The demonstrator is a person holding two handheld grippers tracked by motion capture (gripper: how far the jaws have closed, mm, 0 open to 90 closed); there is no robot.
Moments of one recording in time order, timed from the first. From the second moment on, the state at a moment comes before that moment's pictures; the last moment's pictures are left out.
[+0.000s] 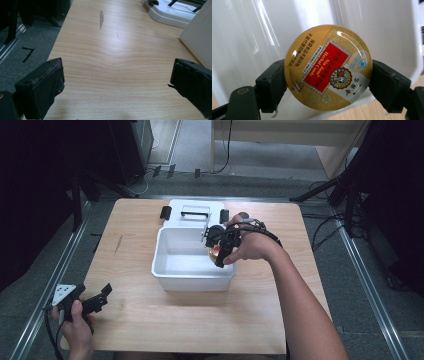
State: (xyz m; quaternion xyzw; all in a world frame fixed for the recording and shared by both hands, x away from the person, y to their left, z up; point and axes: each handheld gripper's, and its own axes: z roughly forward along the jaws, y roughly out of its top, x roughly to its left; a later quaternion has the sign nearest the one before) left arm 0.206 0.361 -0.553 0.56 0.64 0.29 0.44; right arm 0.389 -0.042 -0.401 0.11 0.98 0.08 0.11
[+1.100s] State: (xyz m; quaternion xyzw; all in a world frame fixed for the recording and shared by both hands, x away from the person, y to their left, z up) left arm 0.206 0.361 -0.553 0.56 0.64 0.29 0.44; right arm 0.397 -0.024 -0.447 0.09 0.99 0.00 0.09
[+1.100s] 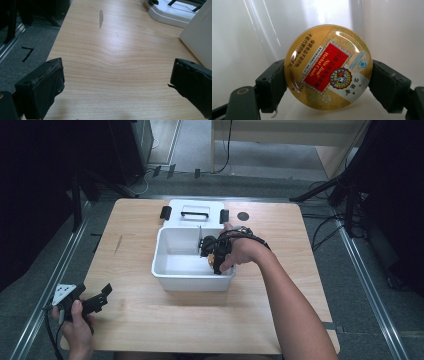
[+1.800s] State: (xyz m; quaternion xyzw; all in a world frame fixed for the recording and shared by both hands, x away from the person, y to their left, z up) left arm 0.206 0.362 -0.553 0.56 0.64 0.29 0.44; right arm 0.398 -0.018 -0.448 0.10 0.99 -0.02 0.08
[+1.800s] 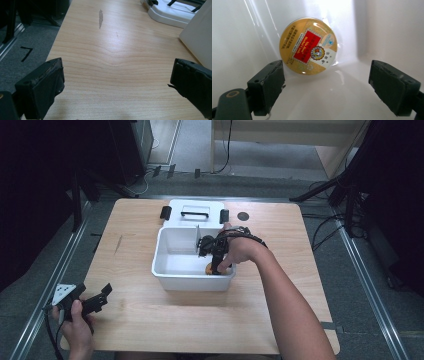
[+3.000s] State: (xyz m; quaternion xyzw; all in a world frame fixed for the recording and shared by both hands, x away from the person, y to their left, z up) left arm 0.206 0.361 -0.553 0.56 0.64 0.29 0.44; right arm 0.373 -0.085 -0.354 0.21 0.96 0.11 0.13
